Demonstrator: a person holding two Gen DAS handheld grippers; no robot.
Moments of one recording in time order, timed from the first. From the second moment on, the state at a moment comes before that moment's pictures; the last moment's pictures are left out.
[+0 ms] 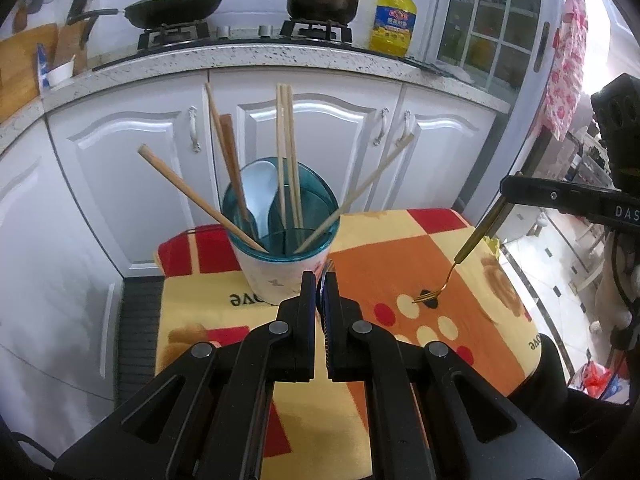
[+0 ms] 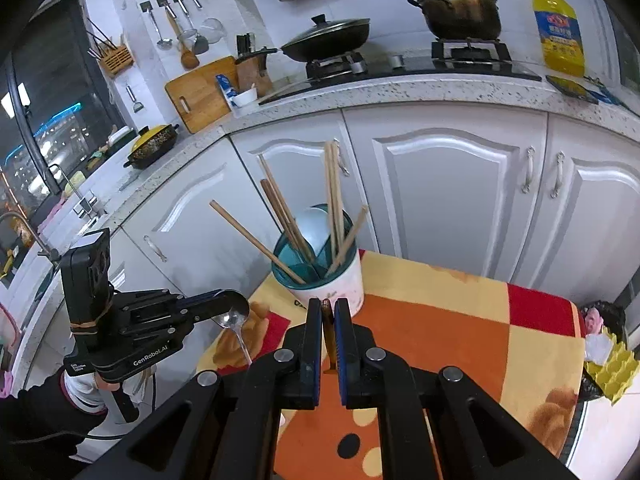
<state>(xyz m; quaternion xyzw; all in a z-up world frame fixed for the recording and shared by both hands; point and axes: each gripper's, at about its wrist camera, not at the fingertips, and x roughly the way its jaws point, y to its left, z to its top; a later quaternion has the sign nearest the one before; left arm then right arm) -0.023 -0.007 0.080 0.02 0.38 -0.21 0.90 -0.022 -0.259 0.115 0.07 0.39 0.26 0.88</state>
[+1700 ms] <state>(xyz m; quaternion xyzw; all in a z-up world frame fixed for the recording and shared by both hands) 0.081 -0.032 0.073 0.09 0.31 -0.05 0.94 0.146 -0.189 0.062 0.09 0.45 0.24 0.86</state>
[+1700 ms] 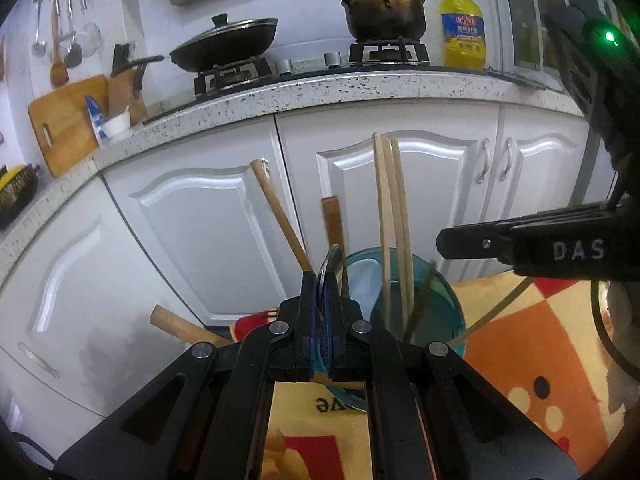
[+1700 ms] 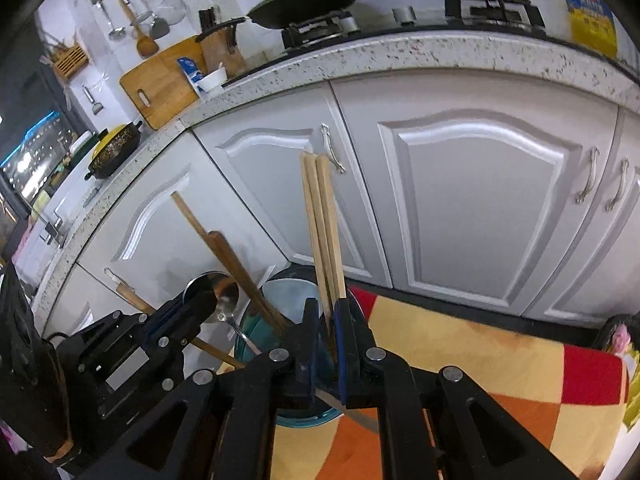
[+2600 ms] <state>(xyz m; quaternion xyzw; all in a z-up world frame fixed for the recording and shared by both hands) 0.036 -0.006 0.096 -0.04 0.35 -0.09 0.93 0.058 -0.230 0.107 0.11 0.39 0.24 0.88</state>
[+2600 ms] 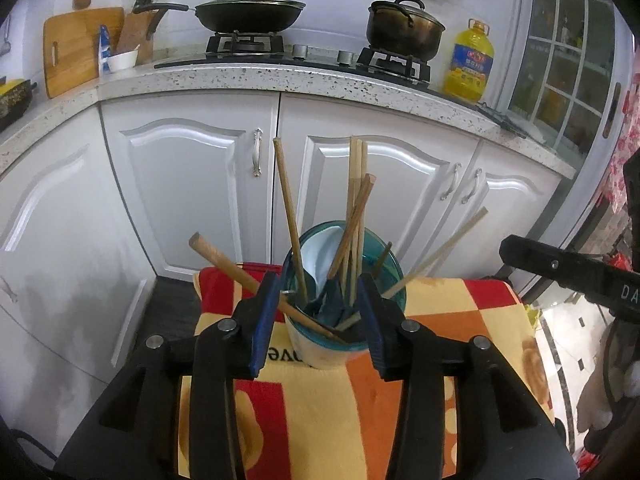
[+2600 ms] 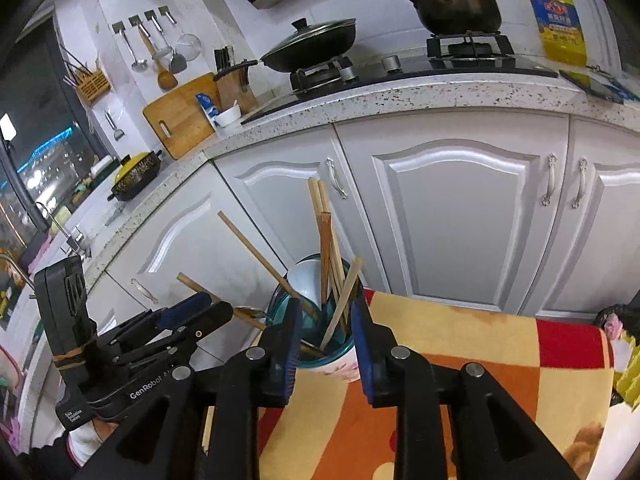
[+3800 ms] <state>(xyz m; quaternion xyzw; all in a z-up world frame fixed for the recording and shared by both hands) -0.025 -0.009 0.102 -0.02 0.34 -0.03 0.94 -0.005 -0.201 0.082 0.06 0.37 0.20 0.90</state>
